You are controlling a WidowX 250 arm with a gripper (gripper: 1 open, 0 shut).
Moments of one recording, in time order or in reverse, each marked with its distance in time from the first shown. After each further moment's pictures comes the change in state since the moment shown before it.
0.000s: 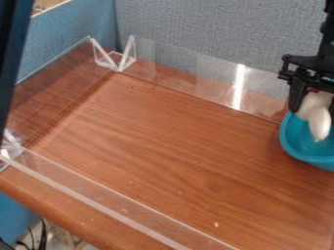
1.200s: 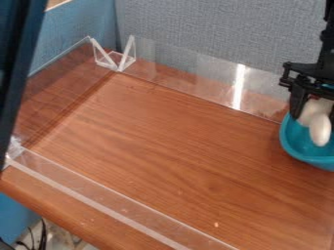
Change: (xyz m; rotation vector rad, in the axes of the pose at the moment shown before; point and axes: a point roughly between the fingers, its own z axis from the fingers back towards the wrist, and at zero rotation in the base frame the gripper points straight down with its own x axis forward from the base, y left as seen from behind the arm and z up) arm -0.001 -0.002 -0.009 -0.011 0.024 -0.017
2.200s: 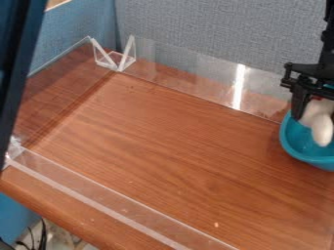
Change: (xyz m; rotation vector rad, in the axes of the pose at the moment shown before) arm 0.001 -0.003 0.000 -0.017 -0.005 -0.005
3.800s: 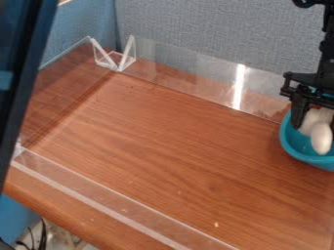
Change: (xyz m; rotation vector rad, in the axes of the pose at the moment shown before) arm -0.002 -0.002 -0.011 -0.017 0.026 -0.009
